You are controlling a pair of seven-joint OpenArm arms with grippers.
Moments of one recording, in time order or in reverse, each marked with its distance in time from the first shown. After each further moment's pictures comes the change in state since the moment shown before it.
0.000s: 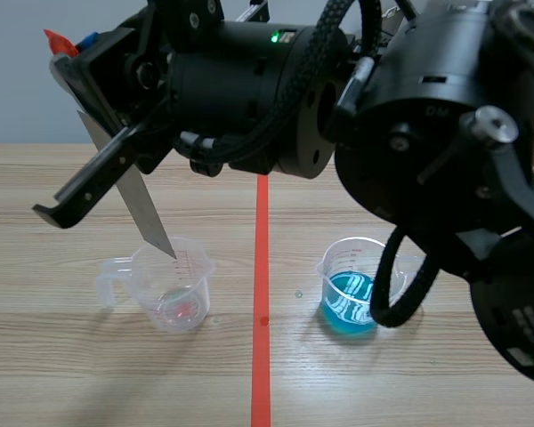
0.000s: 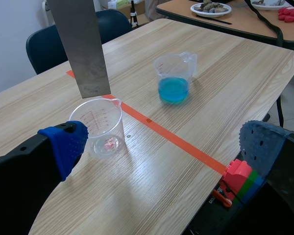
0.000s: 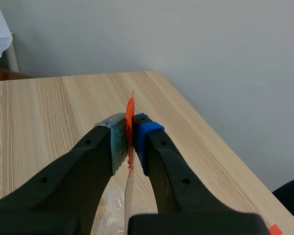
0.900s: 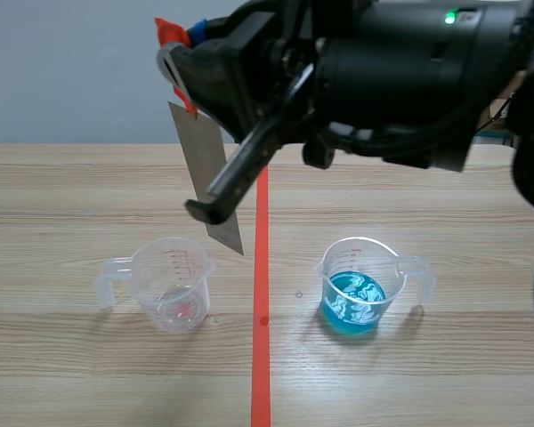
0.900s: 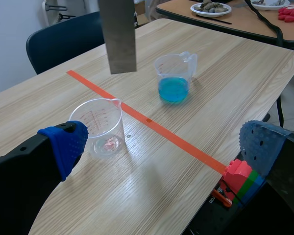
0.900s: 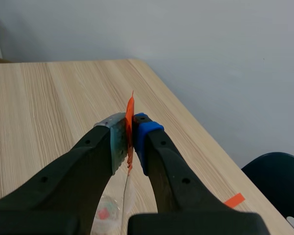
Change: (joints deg) left arm 0.0 0.0 0.0 0.0 0.0 0.0 0.0; right arm -8.7 10.4 14.9 8.2 5.7 7.3 1.5
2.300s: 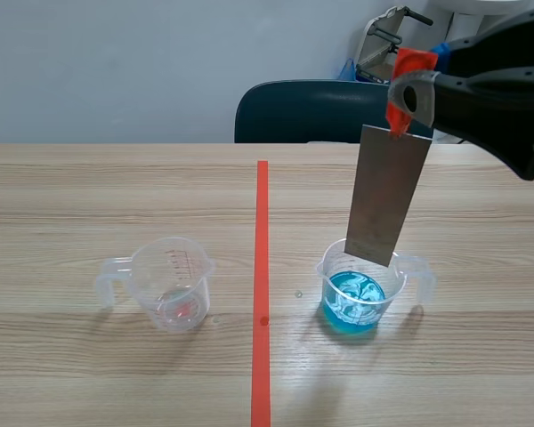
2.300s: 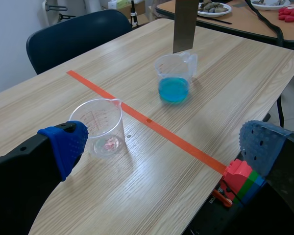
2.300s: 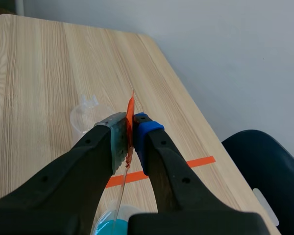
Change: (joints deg) left arm 0.0 0.0 0.0 0.0 0.0 0.0 0.0; right arm -16.3 30.5 27.8 -10.4 7.5 18.1 33.1
